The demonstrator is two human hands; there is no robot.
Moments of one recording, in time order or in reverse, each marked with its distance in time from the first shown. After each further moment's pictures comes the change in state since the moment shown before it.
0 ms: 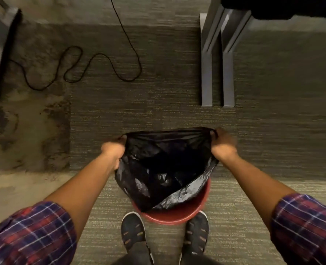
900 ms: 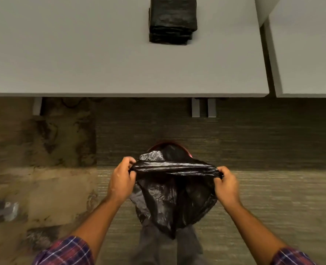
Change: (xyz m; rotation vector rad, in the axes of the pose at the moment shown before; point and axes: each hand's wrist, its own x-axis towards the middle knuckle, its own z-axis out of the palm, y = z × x) left_hand -0.293 0.046 -0.135 0.541 -0.038 0.677; right_hand -0.279 -0.027 -0.170 0.371 0.101 0.094
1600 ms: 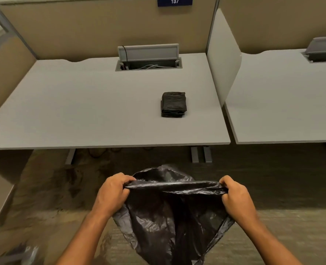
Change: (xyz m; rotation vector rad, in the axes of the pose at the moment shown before) left_hand -0.108 0.148 -0.249 0.318 0.047 0.258; right_hand -0.154 -0.165 -0.175 -0.270 0.023 -0.341
